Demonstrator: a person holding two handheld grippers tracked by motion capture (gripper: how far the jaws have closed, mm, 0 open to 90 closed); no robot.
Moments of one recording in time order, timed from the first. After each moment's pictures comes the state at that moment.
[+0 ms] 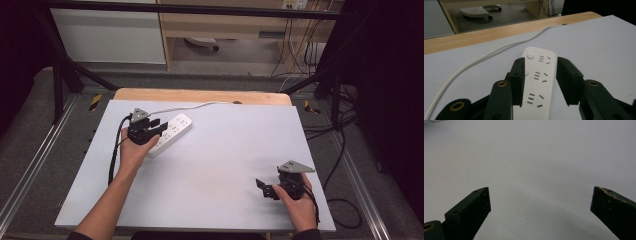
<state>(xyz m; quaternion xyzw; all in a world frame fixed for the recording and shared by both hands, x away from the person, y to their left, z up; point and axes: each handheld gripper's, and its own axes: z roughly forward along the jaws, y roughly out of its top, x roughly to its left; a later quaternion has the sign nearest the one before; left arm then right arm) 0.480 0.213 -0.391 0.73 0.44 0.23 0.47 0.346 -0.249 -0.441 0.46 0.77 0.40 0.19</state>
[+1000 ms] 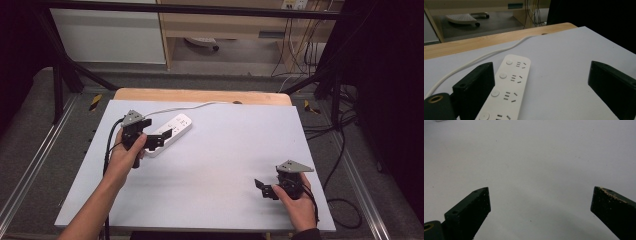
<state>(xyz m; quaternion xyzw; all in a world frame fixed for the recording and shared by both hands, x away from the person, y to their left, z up) 0.438 0.216 -0.359 0.73 0.42 0.21 0.51 0.347 -0.246 -0.439 0.45 0.77 0.40 0.19</state>
